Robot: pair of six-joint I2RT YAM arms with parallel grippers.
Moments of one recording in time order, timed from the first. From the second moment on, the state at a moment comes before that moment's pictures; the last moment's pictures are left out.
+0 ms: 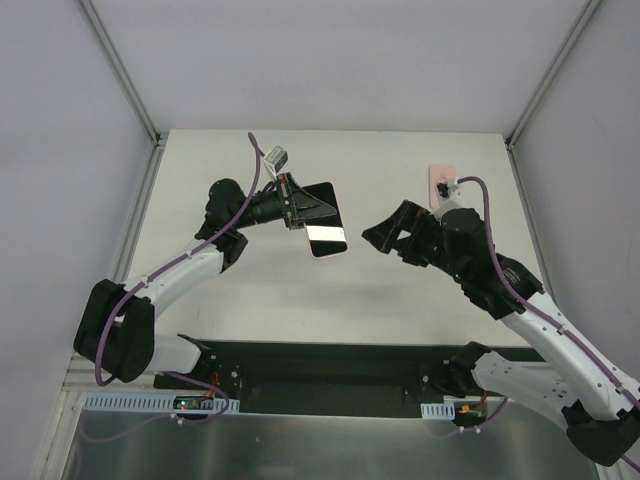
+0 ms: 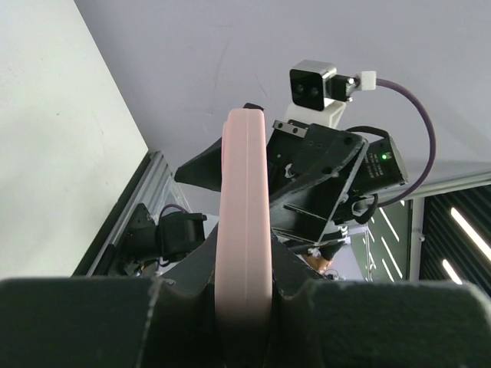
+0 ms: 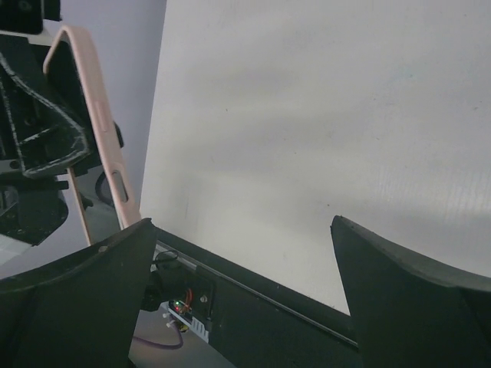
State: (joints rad) left arm -0.47 1.33 0.81 0.69 0.86 -1.47; right arm 0.71 0.84 0.97 -0.55 0.04 0.87
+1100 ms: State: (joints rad) left arm -0.46 1.34 0.82 0.67 0.86 -1.46; right arm 0.76 0.92 0.99 -0.52 -0.05 0.80
